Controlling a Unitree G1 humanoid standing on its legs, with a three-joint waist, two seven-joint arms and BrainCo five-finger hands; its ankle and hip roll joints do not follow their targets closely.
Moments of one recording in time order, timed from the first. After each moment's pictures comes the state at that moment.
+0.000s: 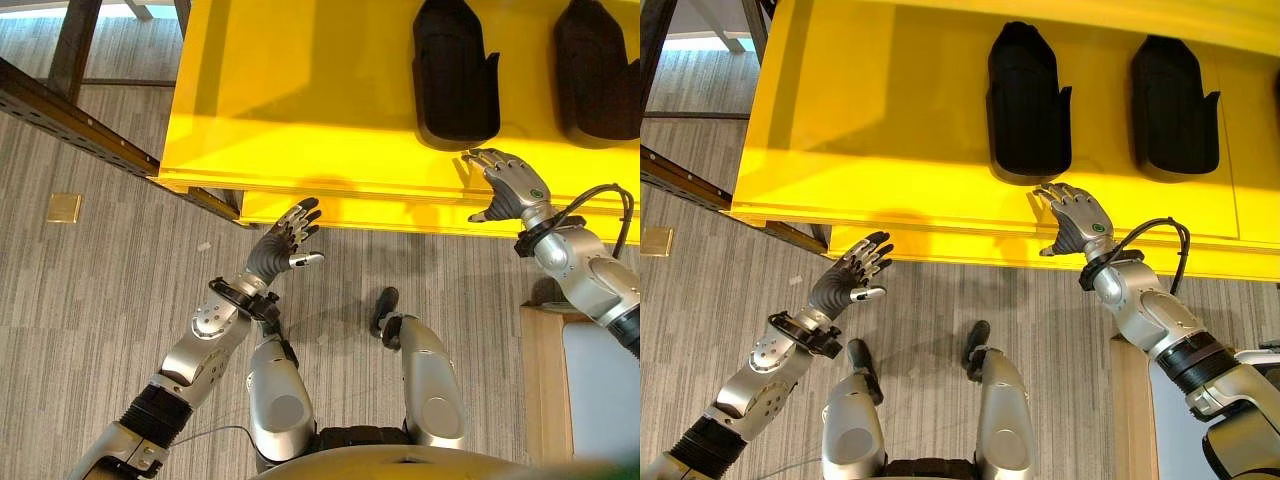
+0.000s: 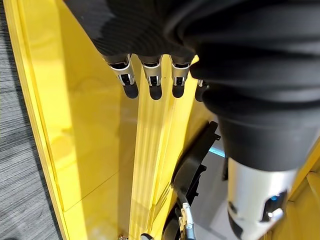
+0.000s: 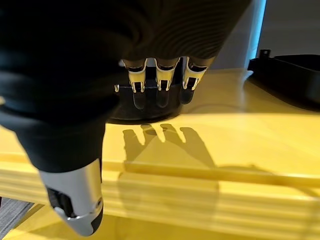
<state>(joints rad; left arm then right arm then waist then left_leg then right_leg) -0.09 0.61 -0.36 -0.05 -0.68 -0.18 -0.12 -0.56 -0.96 0.56 0.14 -0.46 0.10 -0.17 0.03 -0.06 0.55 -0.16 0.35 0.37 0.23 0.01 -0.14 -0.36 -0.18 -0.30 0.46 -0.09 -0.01</state>
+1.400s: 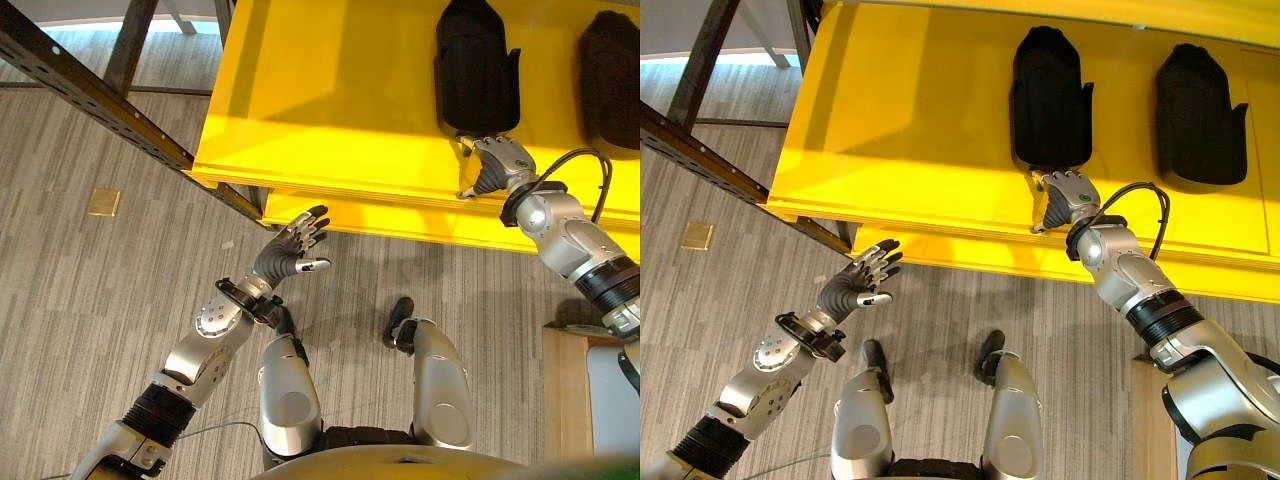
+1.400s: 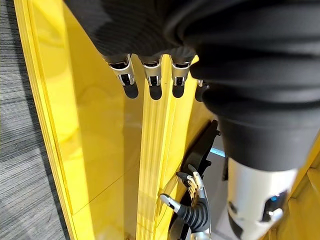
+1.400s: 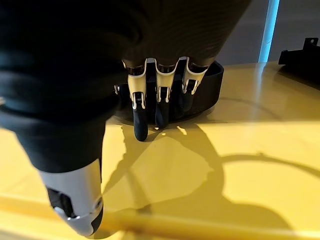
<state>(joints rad) -0.10 0.59 -0.36 -0.05 -0.68 -0.13 -0.18 -0.80 -0.83 0.63 0.39 -0.46 0.15 -0.07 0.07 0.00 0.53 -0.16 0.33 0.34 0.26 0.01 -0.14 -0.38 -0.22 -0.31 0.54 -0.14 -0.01</state>
